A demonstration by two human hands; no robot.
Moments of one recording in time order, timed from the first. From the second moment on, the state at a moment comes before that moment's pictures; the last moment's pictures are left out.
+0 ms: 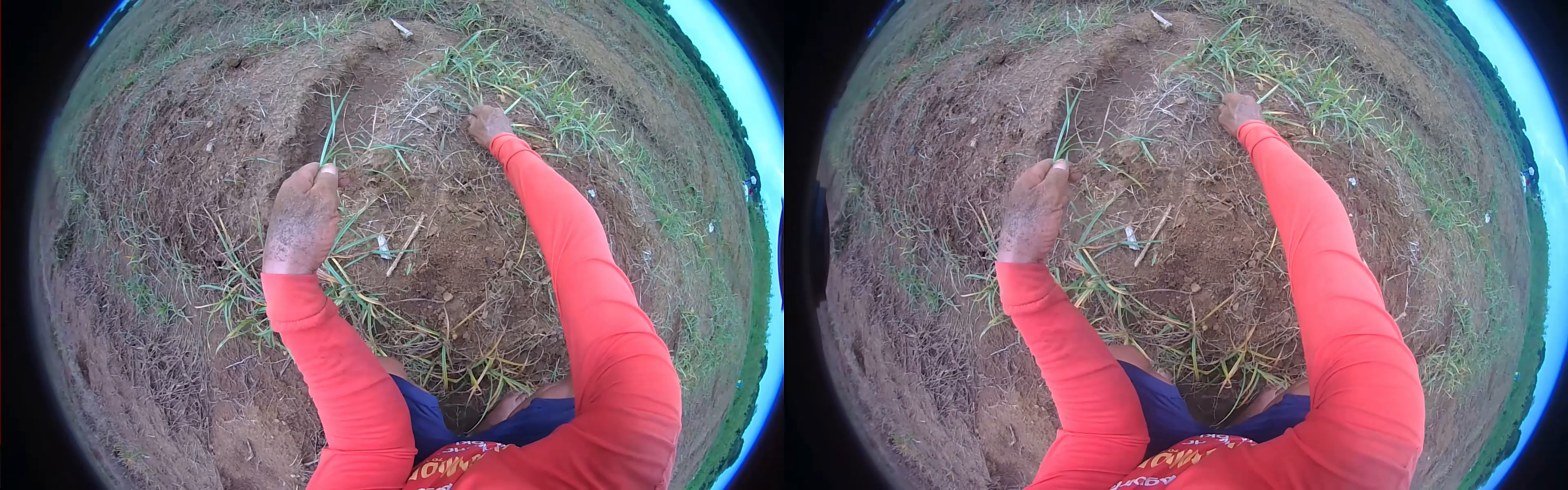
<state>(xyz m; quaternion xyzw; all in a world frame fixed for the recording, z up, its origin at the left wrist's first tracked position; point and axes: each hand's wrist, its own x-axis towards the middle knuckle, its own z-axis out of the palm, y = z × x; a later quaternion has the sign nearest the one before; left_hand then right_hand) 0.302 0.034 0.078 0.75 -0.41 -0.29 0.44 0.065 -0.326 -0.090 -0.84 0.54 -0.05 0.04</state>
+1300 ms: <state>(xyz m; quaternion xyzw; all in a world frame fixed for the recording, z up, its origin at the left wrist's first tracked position) 0.305 0.019 0.024 0.77 -0.53 -0.13 0.32 0.064 -0.329 -0.102 -0.92 0.39 -0.01 -0.08</state>
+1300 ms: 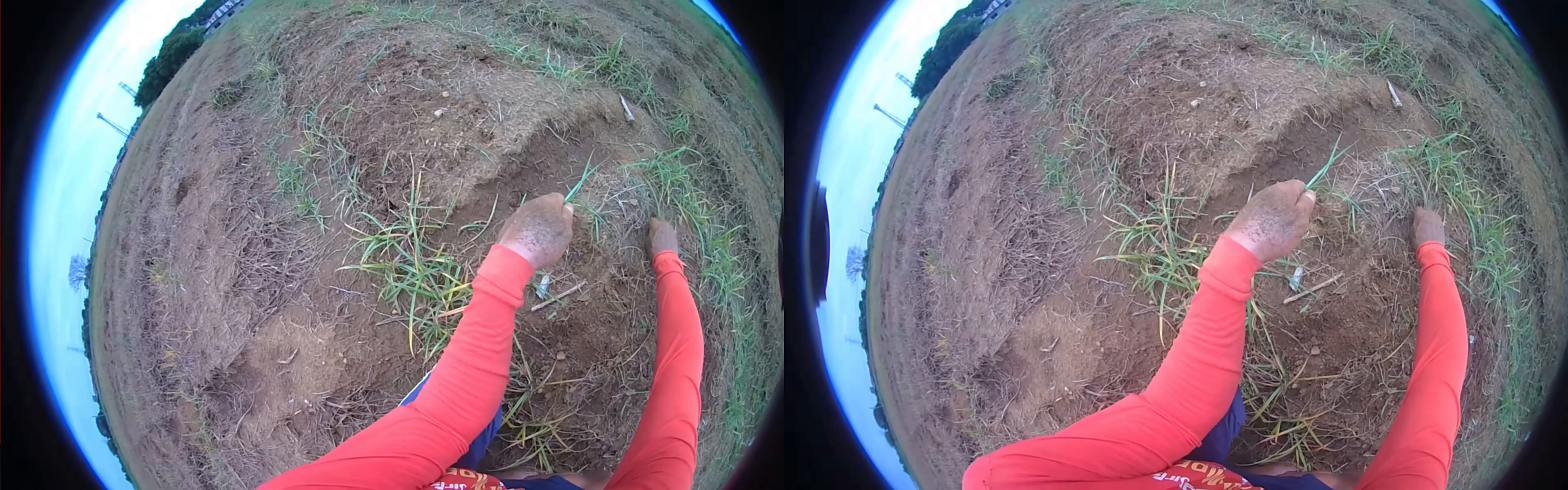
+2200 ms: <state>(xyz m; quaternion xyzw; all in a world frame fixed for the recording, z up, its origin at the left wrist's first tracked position) 0.271 0.053 0.096 0.73 -0.60 -0.12 0.31 0.011 -0.256 -0.057 -0.87 0.47 -0.11 -0.08</state>
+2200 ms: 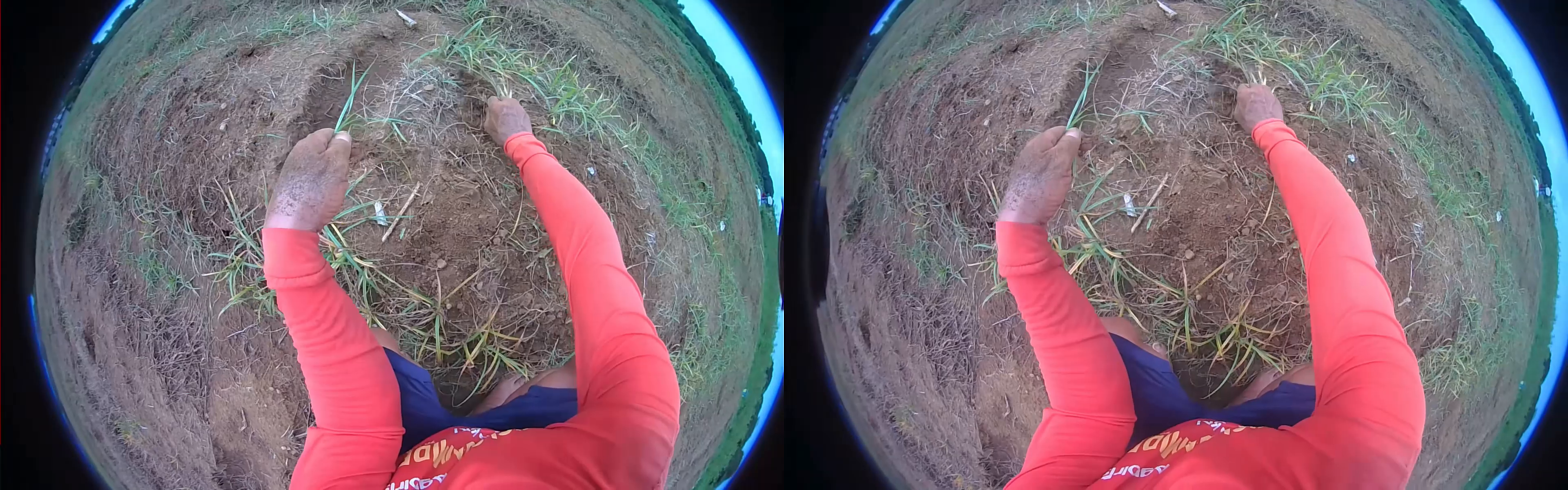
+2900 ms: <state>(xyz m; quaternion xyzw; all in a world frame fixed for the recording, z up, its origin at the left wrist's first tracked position) 0.247 0.043 0.086 0.73 -0.54 -0.22 0.36 -0.054 -0.256 0.056 -0.83 0.53 -0.19 -0.02</state>
